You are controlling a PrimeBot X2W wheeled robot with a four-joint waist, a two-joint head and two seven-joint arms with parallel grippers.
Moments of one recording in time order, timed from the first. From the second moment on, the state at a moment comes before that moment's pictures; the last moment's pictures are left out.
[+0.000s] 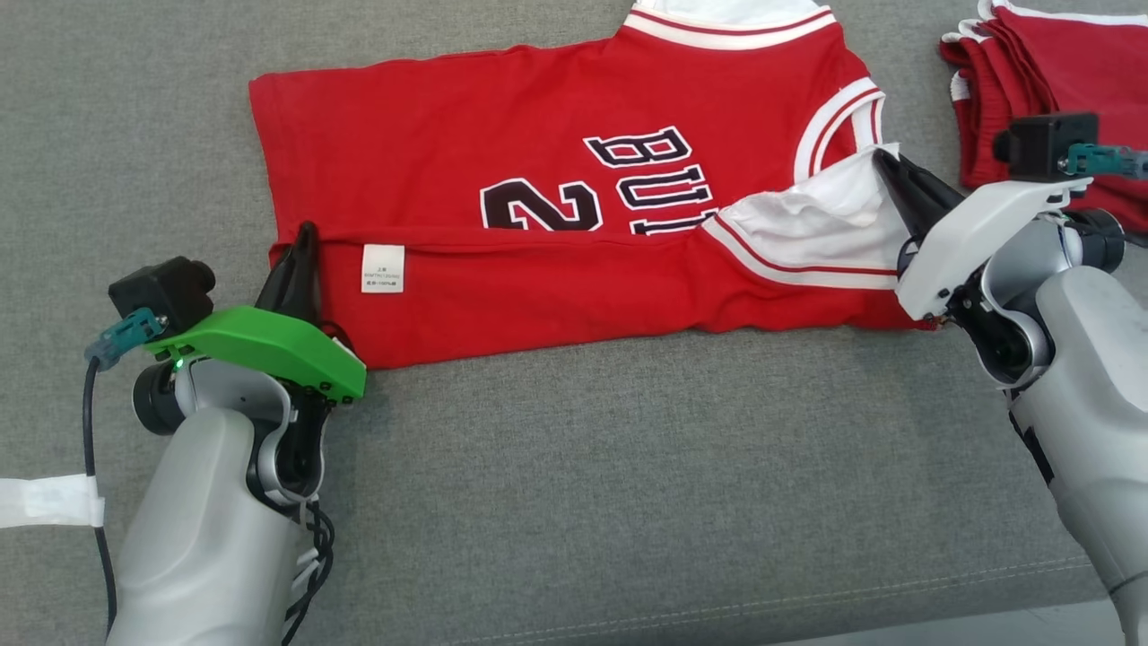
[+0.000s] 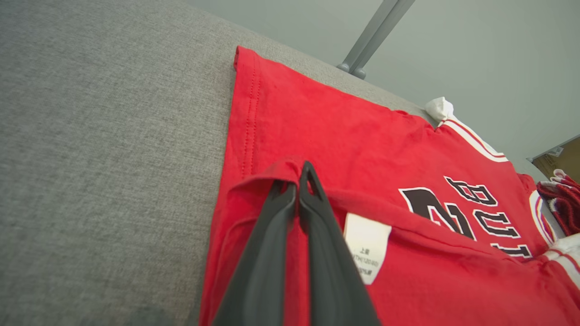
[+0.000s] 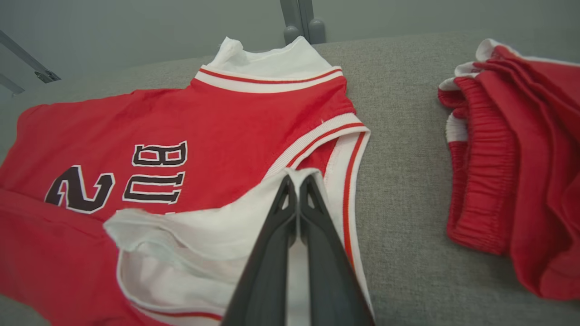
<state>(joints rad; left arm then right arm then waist) -0.48 0.07 -0.24 0.46 -0.70 0.03 -0.10 -0.61 -0.31 0.38 0.52 0.58 0.12 0.10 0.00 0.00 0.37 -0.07</state>
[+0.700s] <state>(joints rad) -0.55 0.05 -0.23 0.54 -0.70 -0.02 -0.20 -0.75 -0.28 0.37 0.63 0.54 0.12 -0.07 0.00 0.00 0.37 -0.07</state>
